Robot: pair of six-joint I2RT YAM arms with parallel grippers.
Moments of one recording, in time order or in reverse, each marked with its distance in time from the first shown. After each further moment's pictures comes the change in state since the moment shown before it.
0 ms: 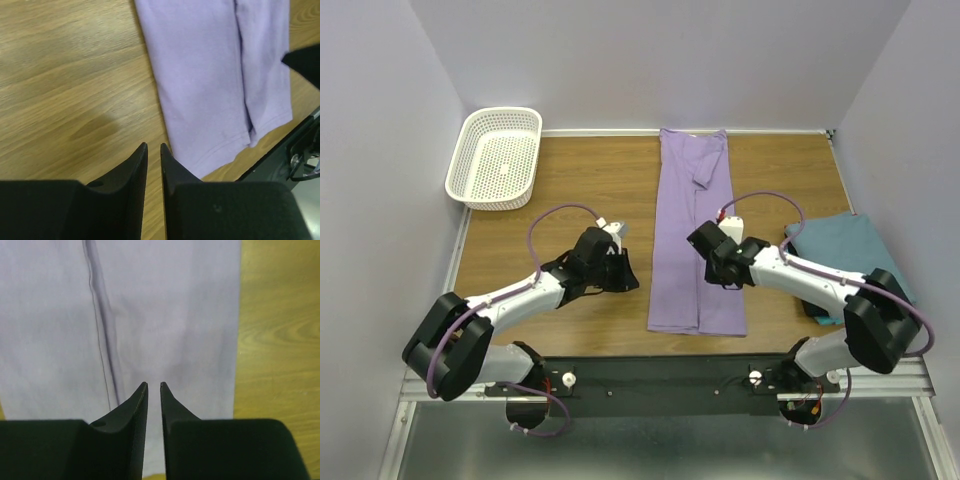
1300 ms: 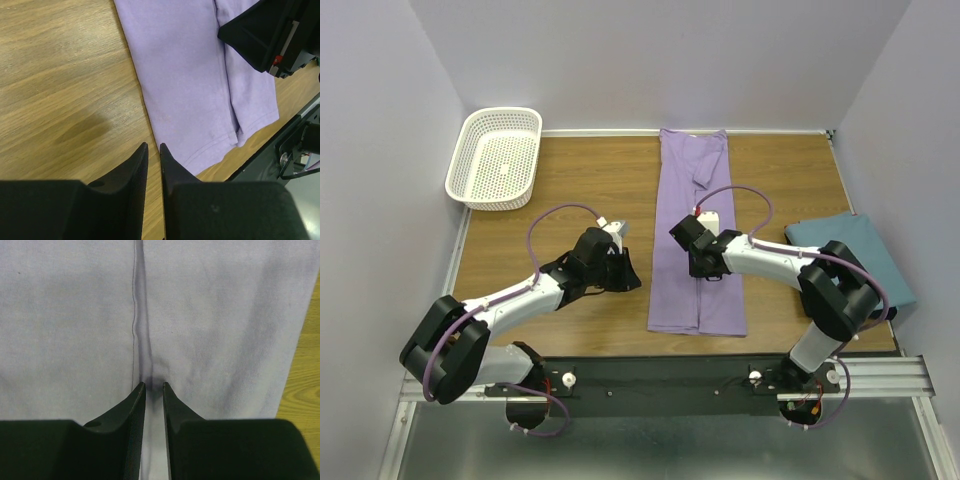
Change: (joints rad) left arm -0.024 -0.020 -0.001 0.024 0.000 -0.024; right arm -0.048 0.273 0.120 0.158 -0.021 -0.156
